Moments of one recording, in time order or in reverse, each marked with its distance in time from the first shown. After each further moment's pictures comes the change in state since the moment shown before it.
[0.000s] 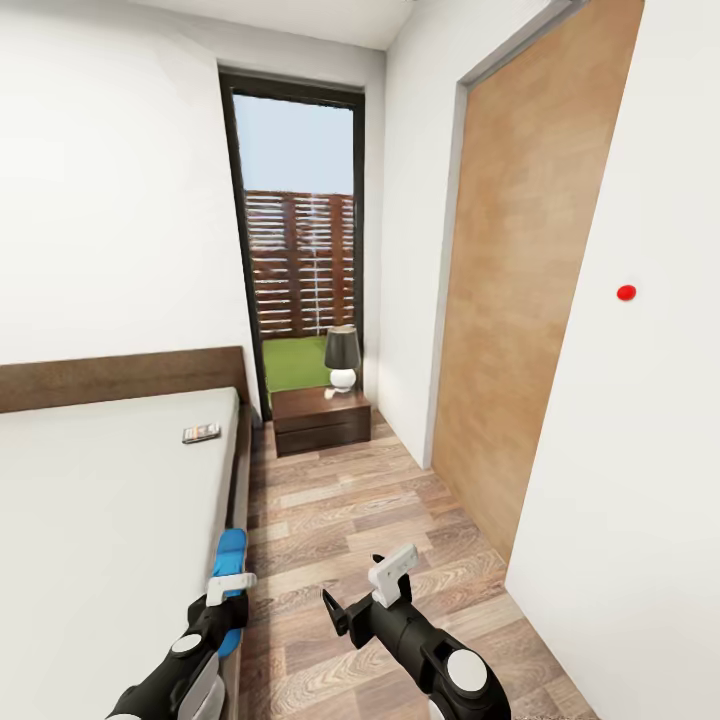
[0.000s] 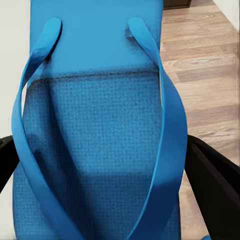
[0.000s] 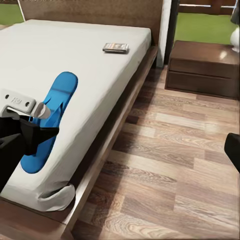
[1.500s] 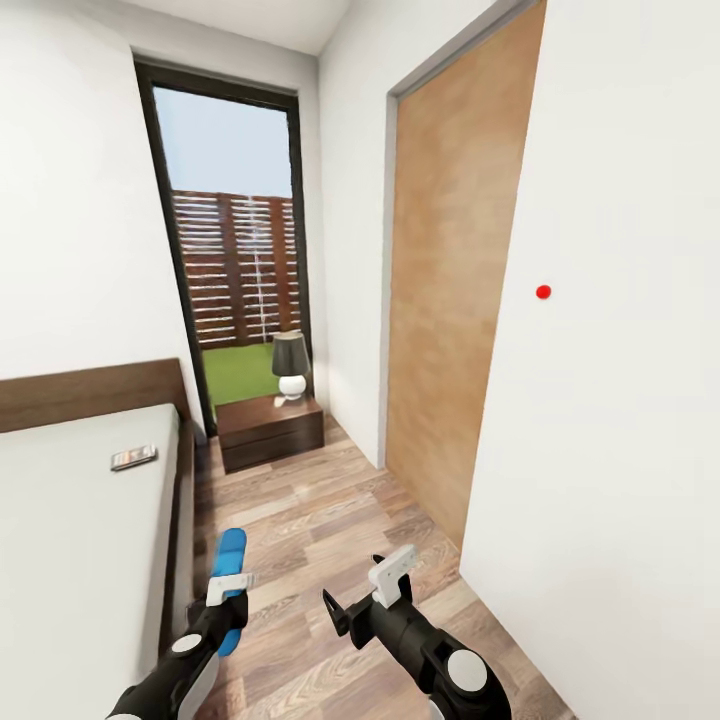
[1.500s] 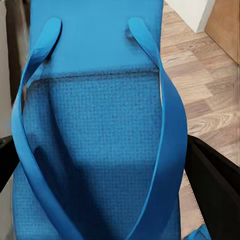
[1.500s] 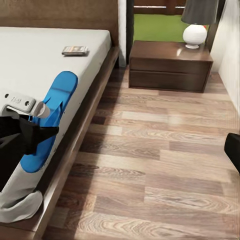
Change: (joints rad) left arm 0.000 0.000 0.000 0.000 -0.002 0.001 0.000; right arm 0.000 -0.001 0.000 0.001 0.000 0.000 0.001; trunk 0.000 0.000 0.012
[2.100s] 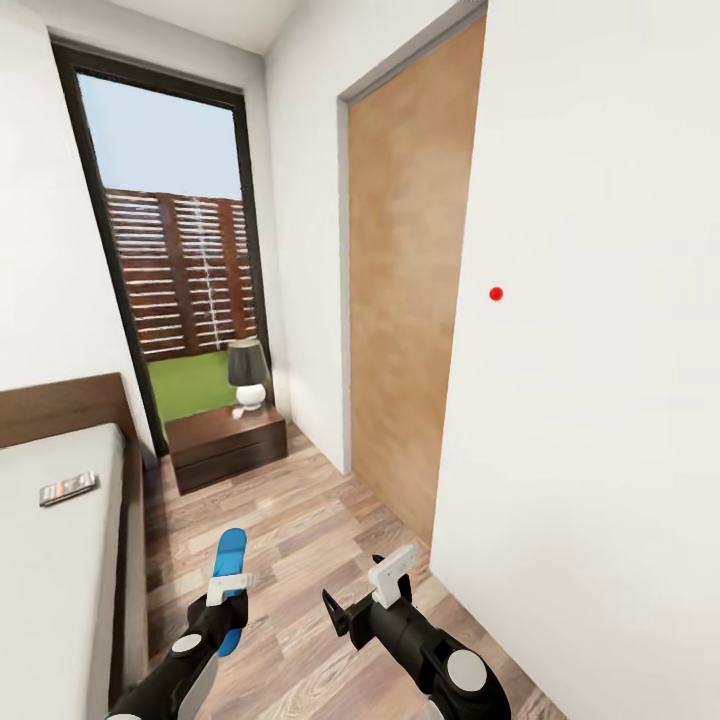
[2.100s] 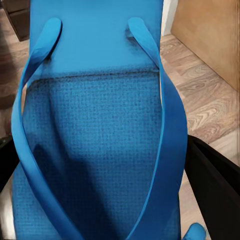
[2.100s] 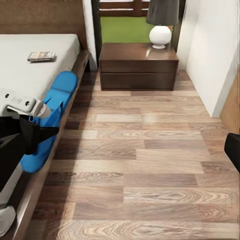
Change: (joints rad) left arm 0.000 0.000 0.000 0.000 0.000 0.000 0.000; right arm 0.000 0.001 0.000 0.001 0.000 0.000 0.000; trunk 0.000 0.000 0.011
